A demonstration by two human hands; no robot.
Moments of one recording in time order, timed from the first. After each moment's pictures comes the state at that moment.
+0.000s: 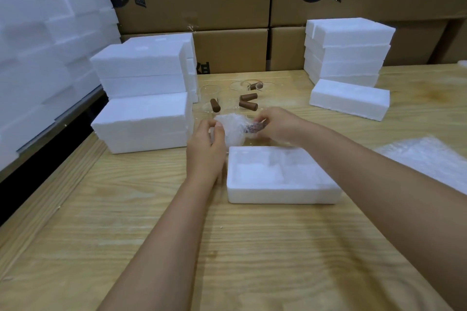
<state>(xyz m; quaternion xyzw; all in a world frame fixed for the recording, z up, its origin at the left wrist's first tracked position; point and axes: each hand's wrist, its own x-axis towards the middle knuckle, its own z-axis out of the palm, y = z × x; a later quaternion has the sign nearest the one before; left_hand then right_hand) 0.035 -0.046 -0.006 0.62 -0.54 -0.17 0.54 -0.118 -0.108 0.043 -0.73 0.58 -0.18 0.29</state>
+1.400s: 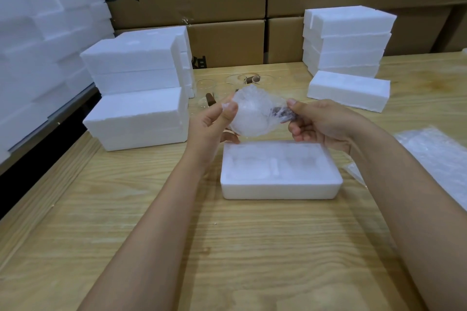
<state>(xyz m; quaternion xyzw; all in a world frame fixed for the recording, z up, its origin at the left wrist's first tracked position) 0.028 -0.041 0.023 0.39 -0.55 -0.43 0.59 -0.184 -0.061 0.061 -0.56 0.48 -0.36 0.58</state>
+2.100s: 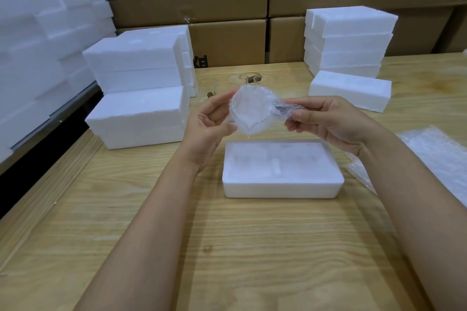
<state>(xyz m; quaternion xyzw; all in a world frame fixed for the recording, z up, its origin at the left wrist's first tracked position) 0.040 -0.045 0.021 0.30 -0.54 -0.51 0.60 -0.197 -0.059 0.055 -0.59 0.33 -0.43 0.60</state>
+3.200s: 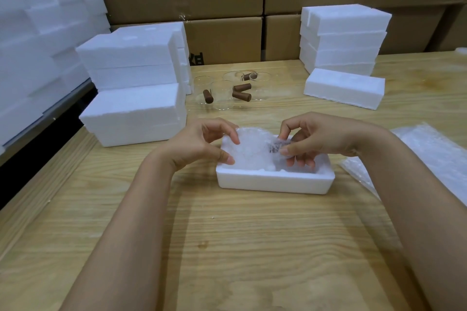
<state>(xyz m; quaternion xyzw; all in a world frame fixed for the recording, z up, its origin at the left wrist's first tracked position) 0.066 -0.035 0.028 0.42 -0.69 -0.47 0.34 -0.200 -0.050 0.057 -0.73 0.45 -0.13 0.50</state>
